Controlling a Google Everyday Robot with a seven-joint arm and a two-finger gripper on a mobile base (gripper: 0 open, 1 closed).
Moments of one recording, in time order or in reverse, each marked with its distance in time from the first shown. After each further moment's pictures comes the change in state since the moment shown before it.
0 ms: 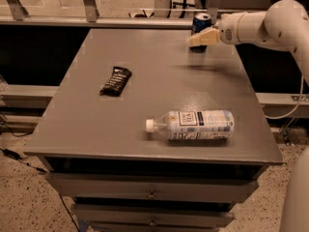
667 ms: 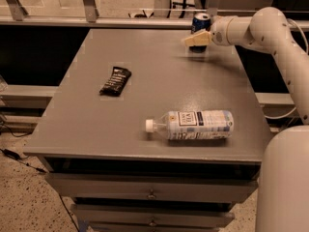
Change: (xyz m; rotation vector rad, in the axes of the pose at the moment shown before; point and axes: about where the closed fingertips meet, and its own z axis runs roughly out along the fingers) arm 0.007 -0.018 0.050 0.026 -0.029 -0.034
